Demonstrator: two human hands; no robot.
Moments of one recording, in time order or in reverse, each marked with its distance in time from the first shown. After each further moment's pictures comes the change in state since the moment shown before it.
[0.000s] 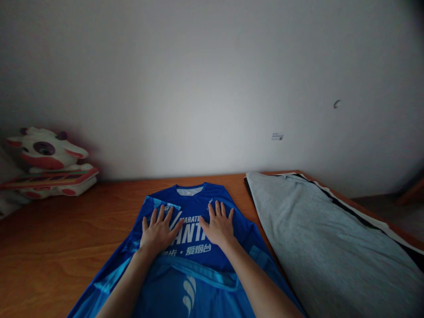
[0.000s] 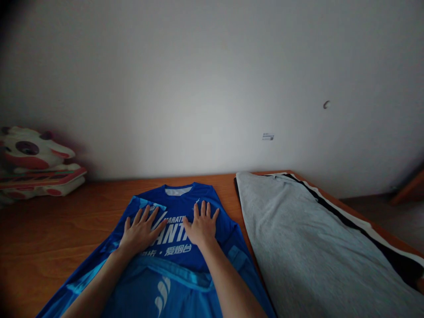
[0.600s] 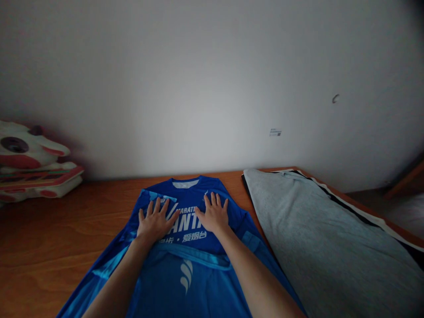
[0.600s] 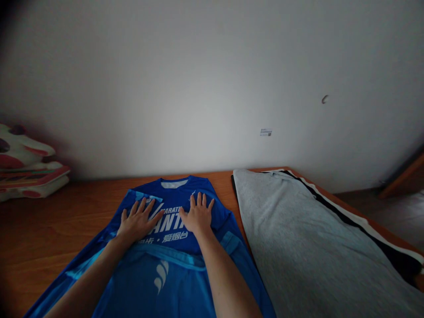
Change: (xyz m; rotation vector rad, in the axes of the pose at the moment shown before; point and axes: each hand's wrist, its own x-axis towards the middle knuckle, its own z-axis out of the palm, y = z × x) left_hand 0.043 0.002 0.007 -0.027 0.027 -0.003; right_hand 0.043 0.005 0.004 -0.004 0.038 0.018
